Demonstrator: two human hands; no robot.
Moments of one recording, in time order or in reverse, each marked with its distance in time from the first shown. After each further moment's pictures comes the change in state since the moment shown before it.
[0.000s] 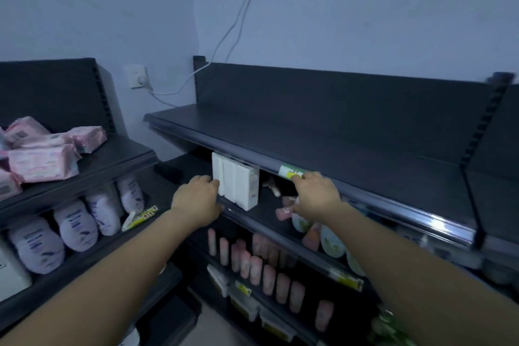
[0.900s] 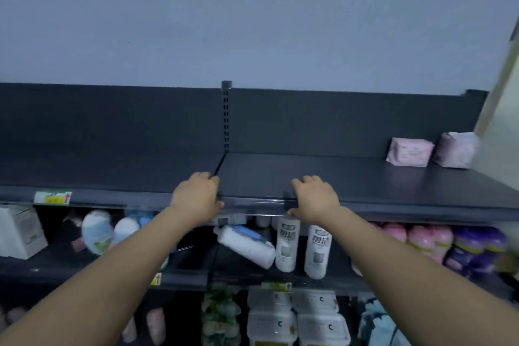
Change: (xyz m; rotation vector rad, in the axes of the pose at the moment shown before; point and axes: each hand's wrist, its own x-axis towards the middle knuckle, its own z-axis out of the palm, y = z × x) left_hand -0.065 0.473 -0.068 -0.114 0.099 0.574; right_hand -0.343 0.361 -0.053 -0.102 0.016 0.589
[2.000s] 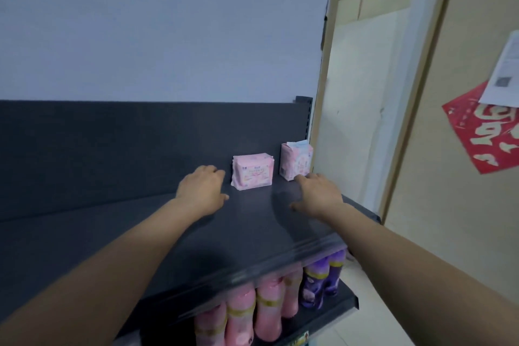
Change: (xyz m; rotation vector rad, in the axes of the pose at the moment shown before) left_hand 0.281 0.392 0.029 -0.186 0.094 0.487; right_hand 0.035 0.411 0.005 -0.072 0.011 0.567
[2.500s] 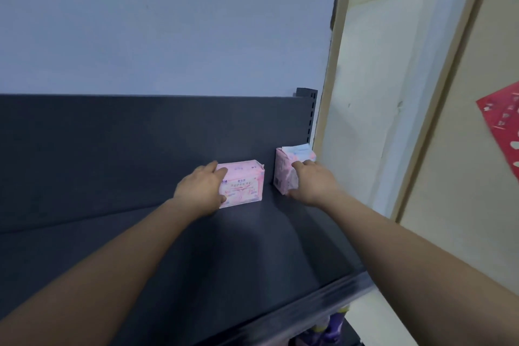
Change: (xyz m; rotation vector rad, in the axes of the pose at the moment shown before) left_hand 0.116 0.023 0.054 -0.033 -0.065 -0.031; right_hand 0.140 0.050 0.027 0.048 0.019 -0.060
